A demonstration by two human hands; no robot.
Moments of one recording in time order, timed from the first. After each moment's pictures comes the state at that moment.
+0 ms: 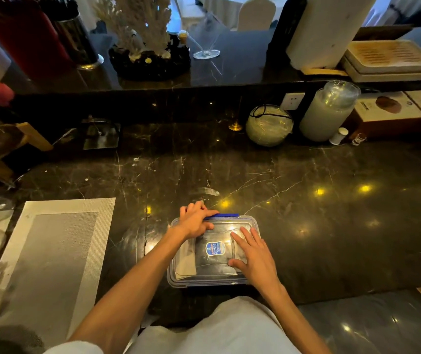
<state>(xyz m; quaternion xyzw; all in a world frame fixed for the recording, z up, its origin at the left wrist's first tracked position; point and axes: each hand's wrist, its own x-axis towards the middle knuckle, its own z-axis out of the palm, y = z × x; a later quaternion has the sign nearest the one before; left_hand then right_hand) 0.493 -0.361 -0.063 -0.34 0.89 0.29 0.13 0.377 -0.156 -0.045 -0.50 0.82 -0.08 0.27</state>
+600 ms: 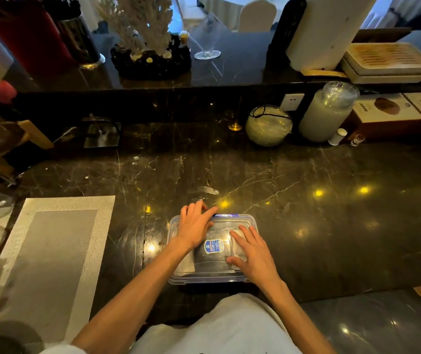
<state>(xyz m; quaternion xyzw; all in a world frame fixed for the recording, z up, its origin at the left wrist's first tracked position) 0.501 -0.325 -0.051 -0.35 0.92 0.20 0.02 0.373 -0.153 -0.047 -0.52 0.81 -0.11 0.27</state>
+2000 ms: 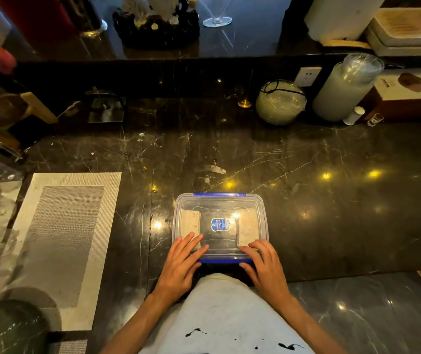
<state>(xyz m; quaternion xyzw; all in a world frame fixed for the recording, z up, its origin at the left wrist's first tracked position) 0.632 -0.216 -0.119 -0.27 0.91 0.27 -0.17 0.394 -0.069 -0.126 -0.61 0.75 -0.24 0.06</state>
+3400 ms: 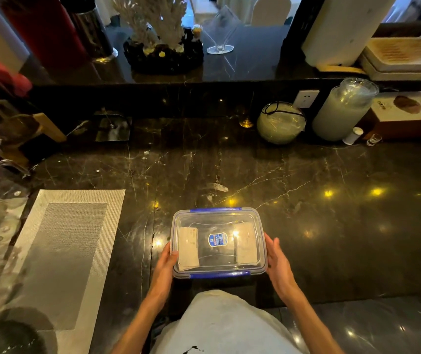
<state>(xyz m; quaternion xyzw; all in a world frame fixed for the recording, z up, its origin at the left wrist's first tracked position) 0.626 -0.249 -0.082 -0.55 0.44 0.68 -0.21 0.374 -0.127 -0.052 -0.12 0.66 -0.53 0.52</state>
